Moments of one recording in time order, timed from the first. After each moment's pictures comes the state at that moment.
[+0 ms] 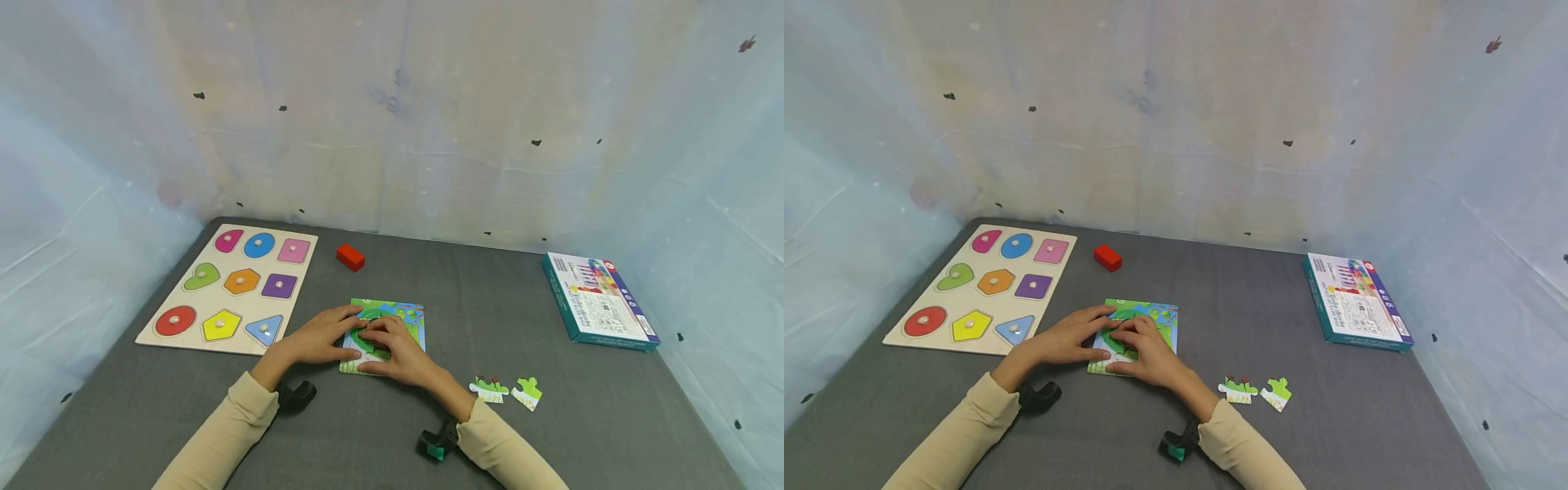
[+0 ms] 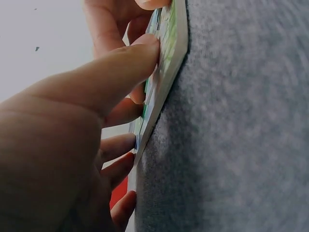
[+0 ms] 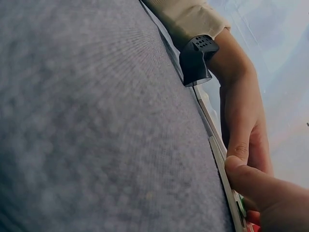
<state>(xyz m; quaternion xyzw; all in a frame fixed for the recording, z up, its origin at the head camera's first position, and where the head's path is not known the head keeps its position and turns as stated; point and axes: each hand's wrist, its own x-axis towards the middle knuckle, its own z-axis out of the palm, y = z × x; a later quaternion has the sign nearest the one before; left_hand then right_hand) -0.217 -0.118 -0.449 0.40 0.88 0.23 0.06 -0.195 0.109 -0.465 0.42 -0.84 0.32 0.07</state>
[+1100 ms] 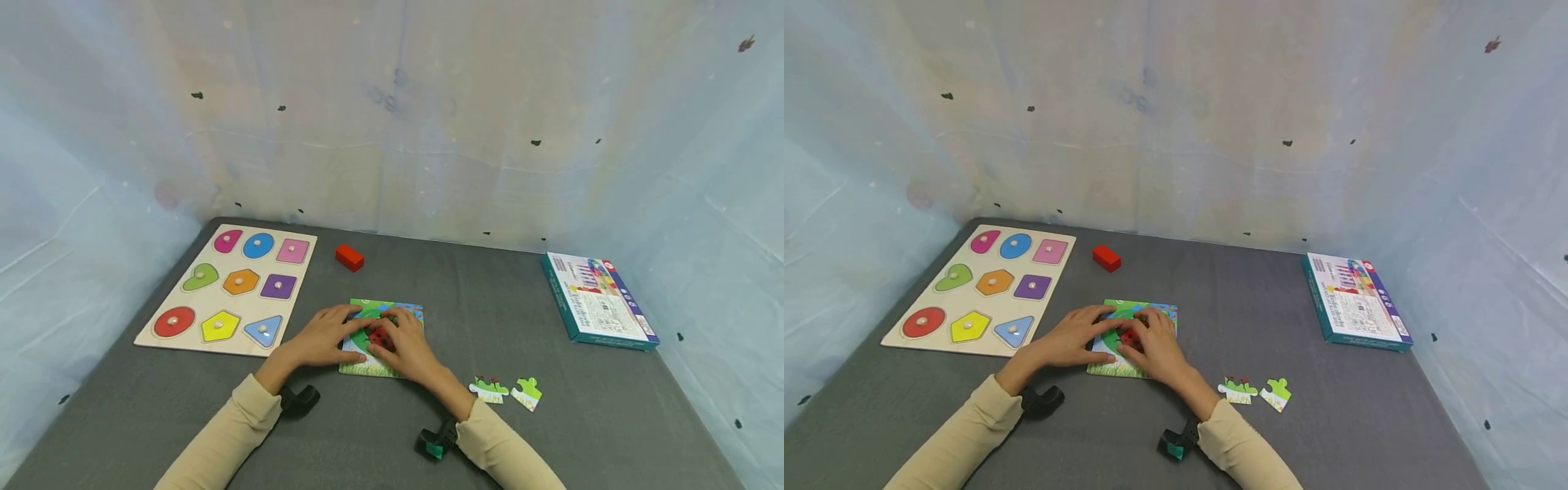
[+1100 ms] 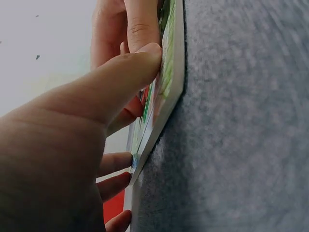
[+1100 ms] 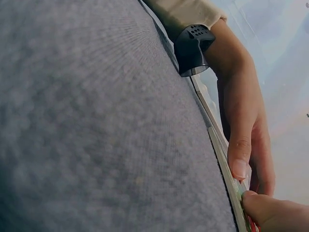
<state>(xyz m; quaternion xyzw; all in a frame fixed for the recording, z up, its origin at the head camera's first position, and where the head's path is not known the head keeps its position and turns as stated) -0.213 -0.108 -0.450 0.38 0.90 0.20 0.03 -0.197 0.114 -0.465 0.33 -0.90 0.25 0.11</state>
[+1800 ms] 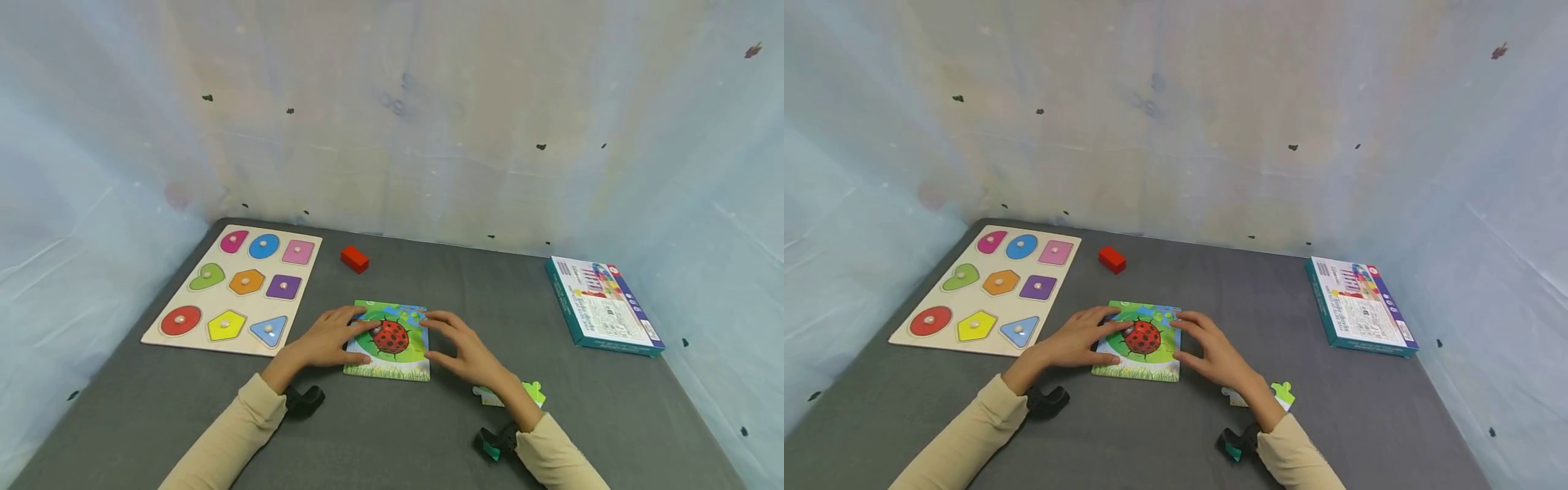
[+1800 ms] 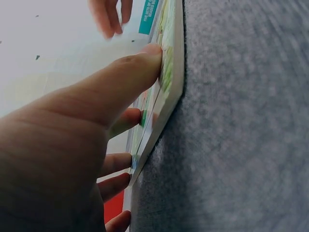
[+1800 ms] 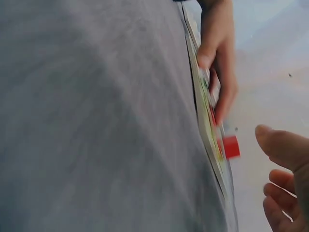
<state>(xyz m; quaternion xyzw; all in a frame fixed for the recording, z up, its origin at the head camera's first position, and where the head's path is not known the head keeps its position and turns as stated) -0.214 -0.108 -0.454 0.37 0.91 0.18 0.04 -0.186 0.202 -0.436 0.42 -0.85 0.31 0.10</state>
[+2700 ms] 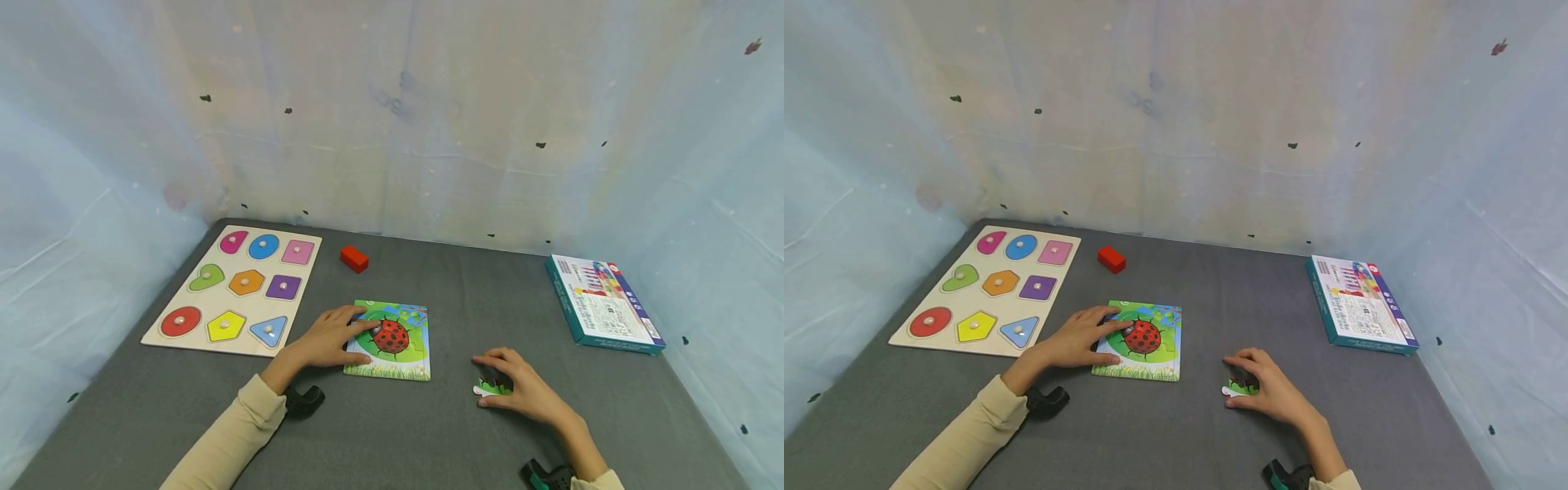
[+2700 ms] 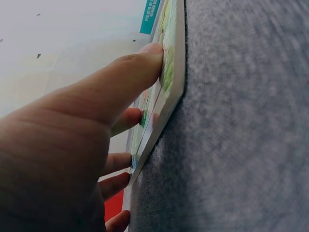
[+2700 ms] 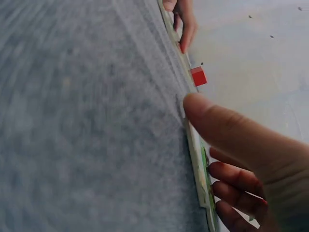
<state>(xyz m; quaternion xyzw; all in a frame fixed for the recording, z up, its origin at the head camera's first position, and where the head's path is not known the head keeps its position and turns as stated) -0.214 -0.109 -0.453 0.37 0.91 0.19 0.04 -0.129 0.286 -0.442 0.28 -0.92 0.27 0.02</state>
